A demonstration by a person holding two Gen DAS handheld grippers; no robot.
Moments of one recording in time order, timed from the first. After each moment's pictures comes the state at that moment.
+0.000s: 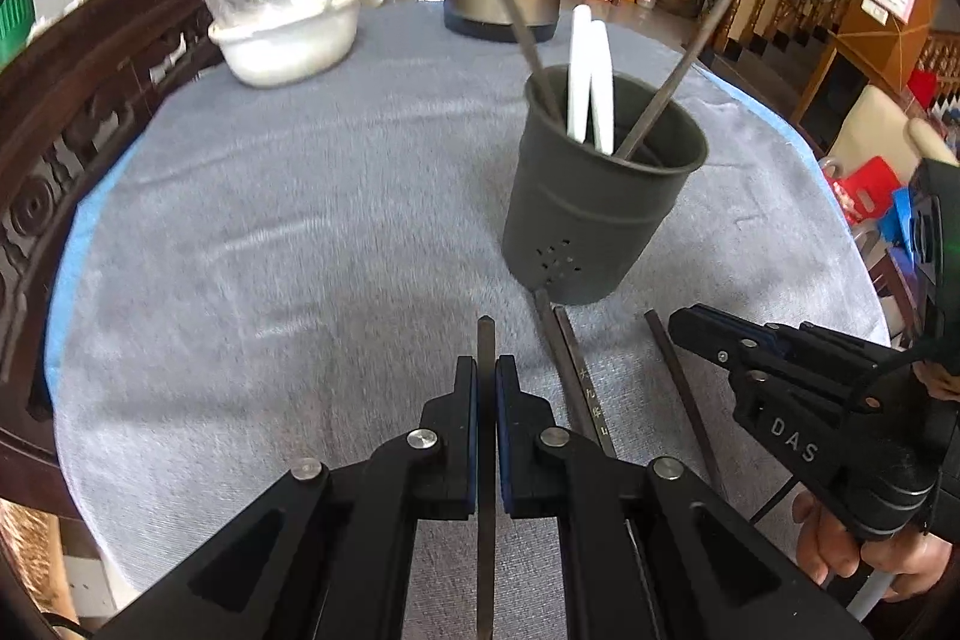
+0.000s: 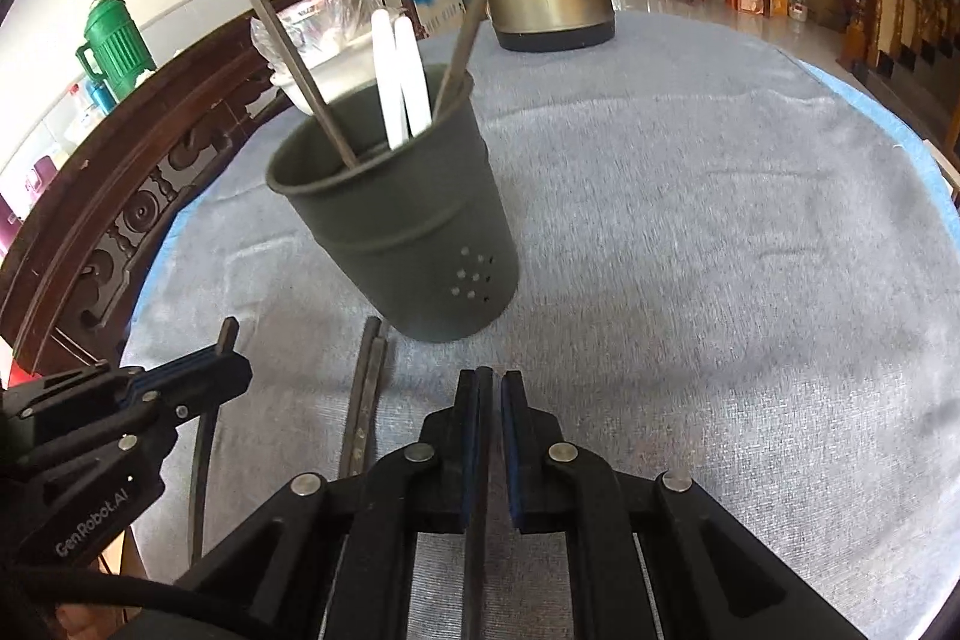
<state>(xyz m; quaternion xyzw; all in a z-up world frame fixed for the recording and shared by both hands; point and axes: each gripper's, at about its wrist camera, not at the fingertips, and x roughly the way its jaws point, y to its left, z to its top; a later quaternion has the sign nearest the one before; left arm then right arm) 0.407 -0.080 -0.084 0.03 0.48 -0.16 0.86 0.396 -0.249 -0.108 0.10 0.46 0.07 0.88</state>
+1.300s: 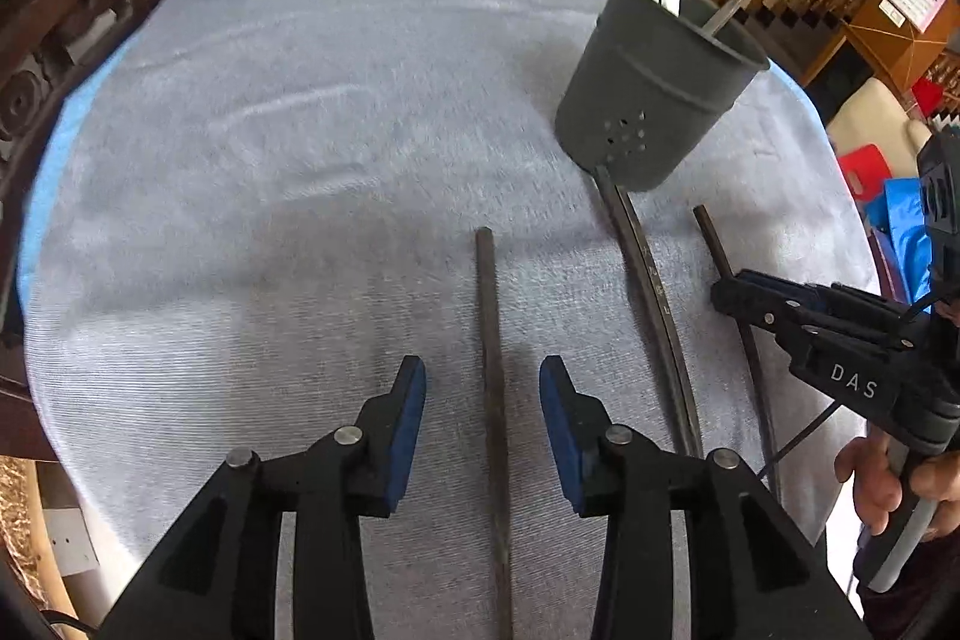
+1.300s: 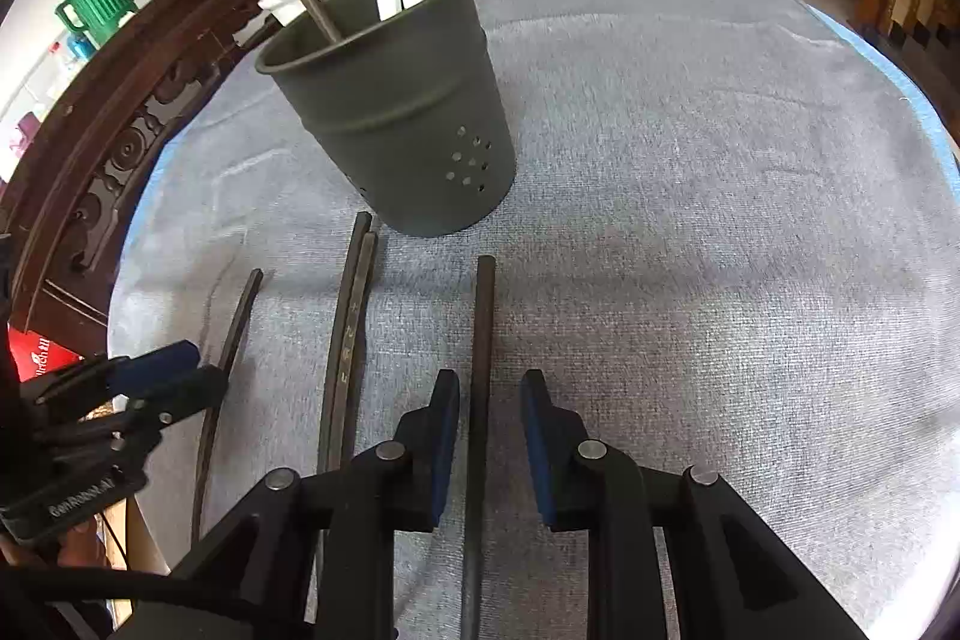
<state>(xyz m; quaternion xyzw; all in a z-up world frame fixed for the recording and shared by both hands) 0.392 -0.036 -0.115 0.00 0.56 -0.17 0.81 0.396 -0.235 -0.123 0.07 0.55 0.07 0.83</state>
